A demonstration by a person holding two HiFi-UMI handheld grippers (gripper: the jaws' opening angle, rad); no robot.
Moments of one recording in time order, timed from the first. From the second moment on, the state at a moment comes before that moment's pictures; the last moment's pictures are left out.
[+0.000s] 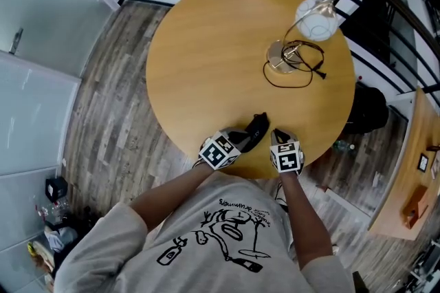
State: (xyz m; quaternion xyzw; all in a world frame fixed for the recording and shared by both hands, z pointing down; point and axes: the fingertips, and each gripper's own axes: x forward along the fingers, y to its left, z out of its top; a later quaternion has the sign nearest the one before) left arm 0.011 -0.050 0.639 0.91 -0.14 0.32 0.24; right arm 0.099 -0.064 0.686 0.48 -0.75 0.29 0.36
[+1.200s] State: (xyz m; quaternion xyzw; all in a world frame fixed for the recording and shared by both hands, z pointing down) left arm 0.032 -0.045 0.460 0.95 -0.22 0.10 0.20; right arm 0.045 -0.035 0.467 0.50 -0.83 0.22 0.10
